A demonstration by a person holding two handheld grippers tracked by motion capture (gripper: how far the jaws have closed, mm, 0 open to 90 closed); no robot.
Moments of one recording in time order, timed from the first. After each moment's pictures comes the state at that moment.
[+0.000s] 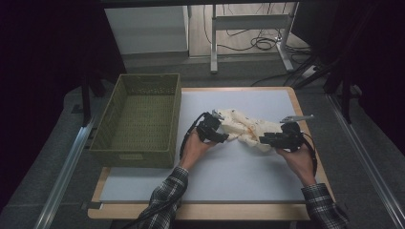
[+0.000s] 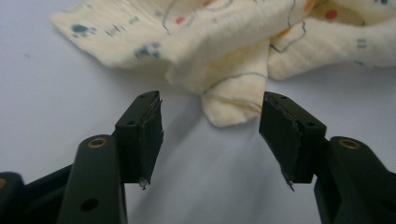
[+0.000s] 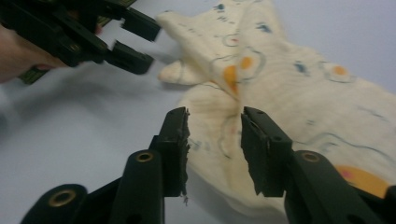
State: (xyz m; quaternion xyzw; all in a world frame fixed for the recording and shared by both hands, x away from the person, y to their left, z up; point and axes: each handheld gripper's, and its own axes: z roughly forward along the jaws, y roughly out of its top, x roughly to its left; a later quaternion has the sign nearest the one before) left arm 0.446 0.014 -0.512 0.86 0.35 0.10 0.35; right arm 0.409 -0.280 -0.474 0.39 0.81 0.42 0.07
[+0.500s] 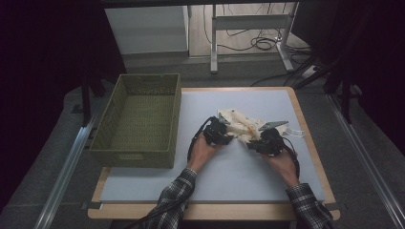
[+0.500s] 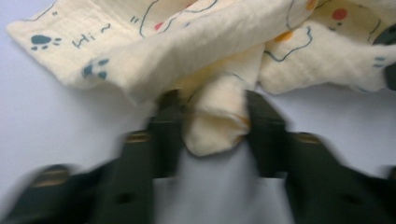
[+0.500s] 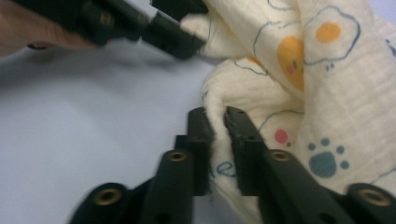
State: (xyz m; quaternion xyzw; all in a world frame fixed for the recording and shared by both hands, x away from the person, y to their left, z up) left arm 0.449 -0.008 -0.531 0.86 0.34 0.12 0.37; right arm 0.412 -0.235 -0.508 0.36 0.85 0.36 0.09
